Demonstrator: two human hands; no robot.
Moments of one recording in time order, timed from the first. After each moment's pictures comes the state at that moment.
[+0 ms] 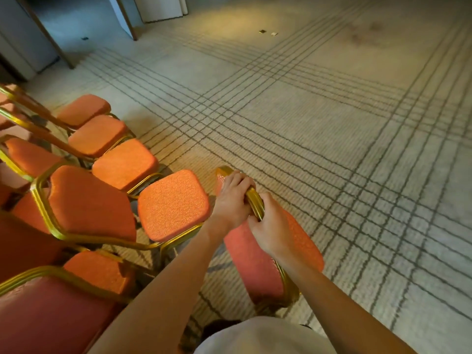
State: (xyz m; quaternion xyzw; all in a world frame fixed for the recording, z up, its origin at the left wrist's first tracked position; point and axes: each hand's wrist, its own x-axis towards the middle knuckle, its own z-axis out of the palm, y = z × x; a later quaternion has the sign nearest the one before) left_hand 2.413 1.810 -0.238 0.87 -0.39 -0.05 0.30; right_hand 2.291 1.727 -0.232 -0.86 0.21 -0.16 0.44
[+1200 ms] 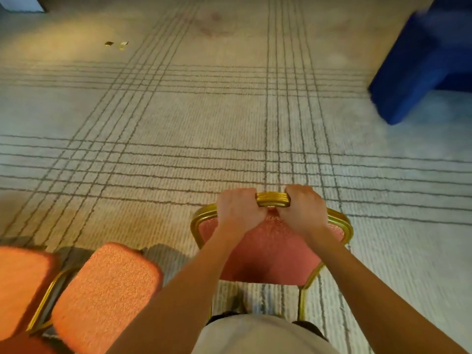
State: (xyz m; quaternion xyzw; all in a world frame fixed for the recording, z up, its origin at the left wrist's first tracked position) left_hand 2.446 1.632 -0.207 0.80 -0.59 -0.06 0.10; right_hand 2.293 1.574 -0.212 -0.84 0.52 -0.13 0.09
